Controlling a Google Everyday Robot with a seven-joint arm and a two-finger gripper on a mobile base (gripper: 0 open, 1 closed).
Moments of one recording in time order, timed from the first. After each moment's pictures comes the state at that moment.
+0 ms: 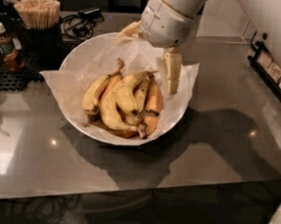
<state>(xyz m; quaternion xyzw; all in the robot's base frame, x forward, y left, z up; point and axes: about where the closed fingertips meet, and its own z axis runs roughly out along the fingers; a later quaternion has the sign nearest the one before) 0.530 0.010 0.940 -0.90 0.38 0.12 0.16</state>
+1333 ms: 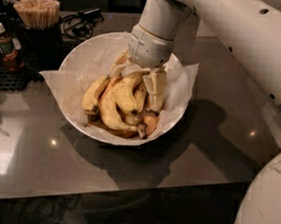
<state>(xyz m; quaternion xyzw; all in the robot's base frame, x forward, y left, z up) 0.537 0.026 0.879 -0.92 0.34 0.13 0.11</state>
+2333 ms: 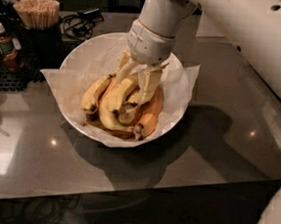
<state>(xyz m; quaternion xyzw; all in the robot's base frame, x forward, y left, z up) 0.540 0.029 0.890 -0.91 0.37 0.10 0.13</state>
